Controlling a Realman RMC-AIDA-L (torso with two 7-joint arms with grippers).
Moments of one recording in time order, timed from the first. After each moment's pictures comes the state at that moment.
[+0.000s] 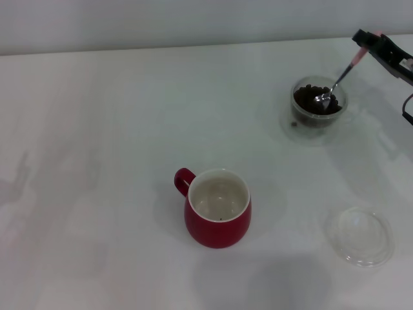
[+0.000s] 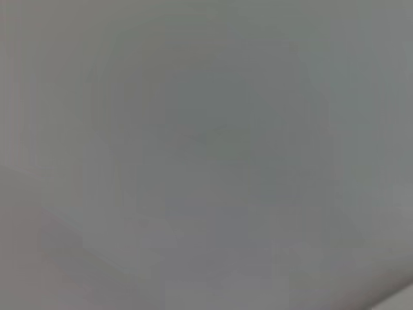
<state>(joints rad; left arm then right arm) -0.30 -2.08 0.08 0.11 -1.54 -1.48 2.83 0.54 2.01 -0.46 -0.28 1.69 0.94 -1.53</state>
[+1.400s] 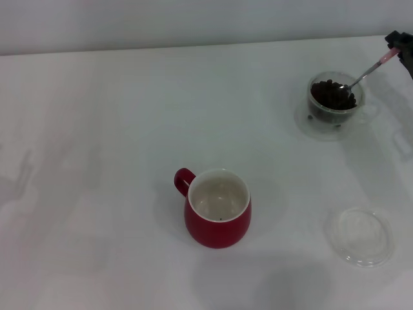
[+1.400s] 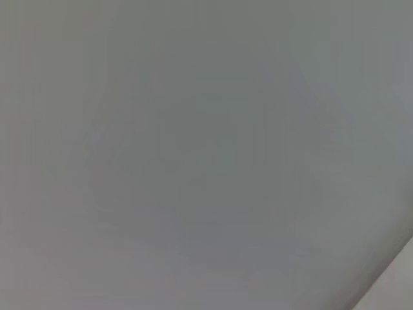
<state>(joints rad) -0.31 -2.08 0.08 0.11 -1.53 -1.47 2.83 0.49 2.01 -0.46 -0.26 1.84 0.92 -1.43</state>
